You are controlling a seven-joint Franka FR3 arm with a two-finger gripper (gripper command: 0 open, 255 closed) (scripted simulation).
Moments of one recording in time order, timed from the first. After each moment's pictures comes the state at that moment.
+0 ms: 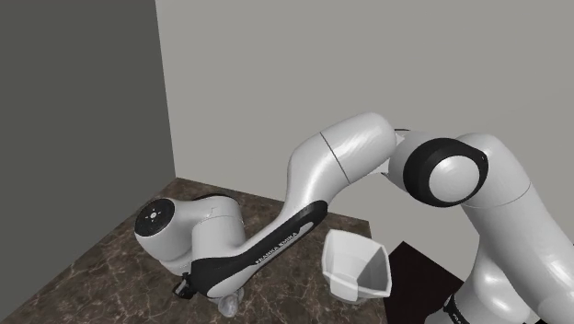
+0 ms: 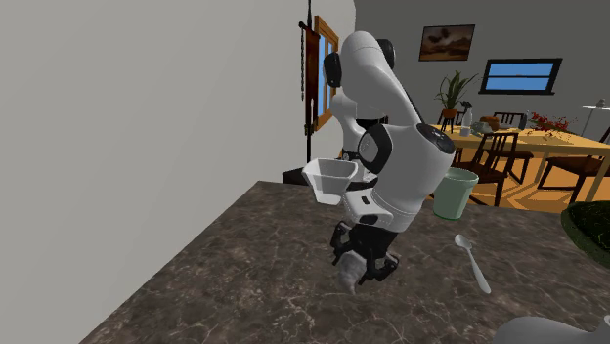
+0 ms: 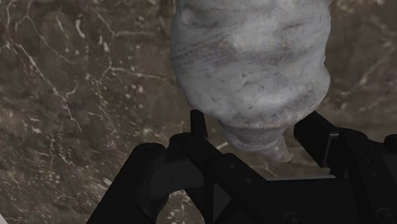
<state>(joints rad) 0.58 0.83 0.33 -1.45 -0.65 2.02 0.82</state>
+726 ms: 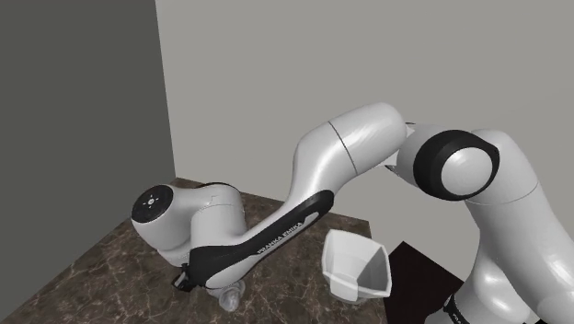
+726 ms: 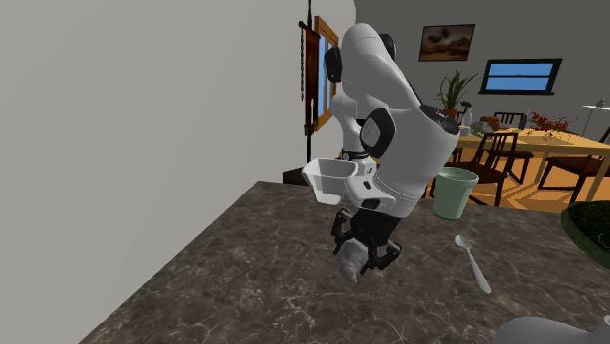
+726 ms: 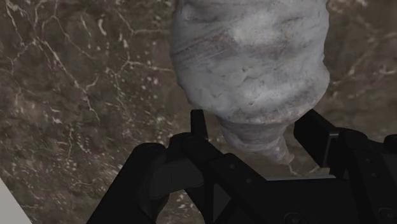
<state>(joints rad) 0.57 0.77 0.34 -1.46 -0.63 1.98 0.80</state>
